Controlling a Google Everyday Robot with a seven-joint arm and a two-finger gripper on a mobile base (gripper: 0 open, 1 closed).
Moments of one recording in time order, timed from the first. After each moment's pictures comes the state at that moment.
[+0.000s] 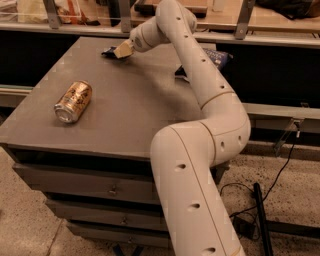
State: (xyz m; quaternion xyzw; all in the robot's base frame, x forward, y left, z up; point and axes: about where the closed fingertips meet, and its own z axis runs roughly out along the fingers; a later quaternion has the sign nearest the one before) arm 0.899 0.106 0.857 -0.43 0.76 0.22 0.43
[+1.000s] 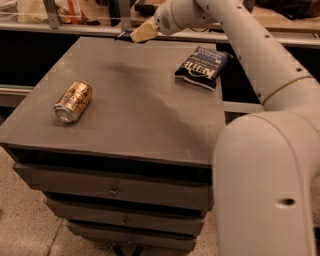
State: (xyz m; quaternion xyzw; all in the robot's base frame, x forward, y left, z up) arm 0.817 0.033 0.954 -0.44 0.74 0.22 0.46
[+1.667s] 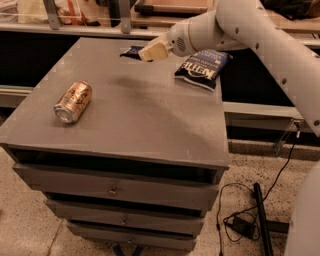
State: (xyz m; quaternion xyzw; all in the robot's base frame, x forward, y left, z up) arm 0.736 0.013 0.938 -0.44 0.72 0.25 0.47
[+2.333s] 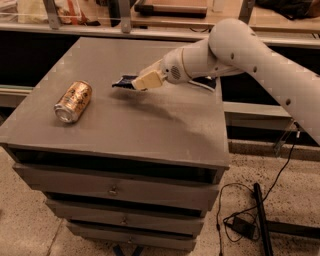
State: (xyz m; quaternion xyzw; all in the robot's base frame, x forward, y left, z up) arm 0.675 0.032 0.882 -0.46 0.72 0.29 0.42
